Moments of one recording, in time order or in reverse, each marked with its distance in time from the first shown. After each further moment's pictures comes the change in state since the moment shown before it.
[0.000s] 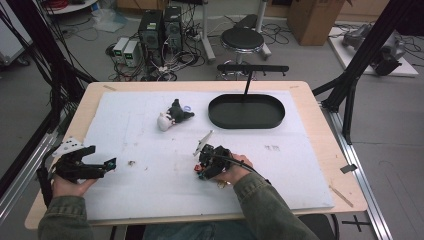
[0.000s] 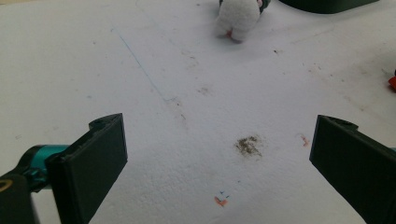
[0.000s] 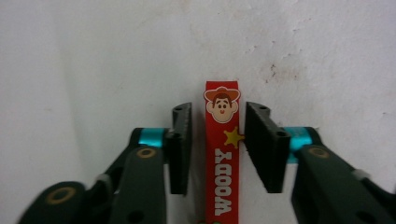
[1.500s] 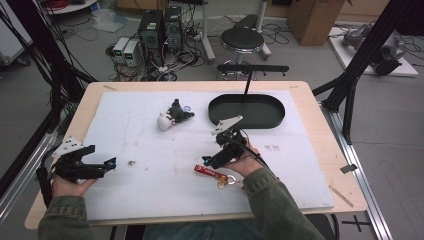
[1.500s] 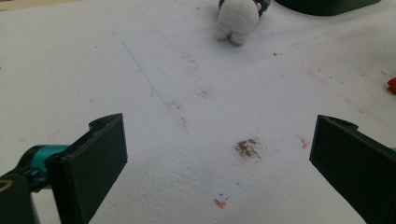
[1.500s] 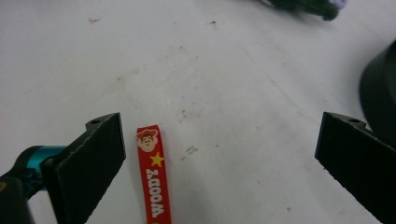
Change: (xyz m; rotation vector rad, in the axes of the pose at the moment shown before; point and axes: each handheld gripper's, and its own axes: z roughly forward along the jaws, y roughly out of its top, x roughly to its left) left arm -0.002 0.002 -0.001 -0.011 0.004 0.002; right arm -0.025 -0.013 -0.046 -0.277 -0.127 0.151
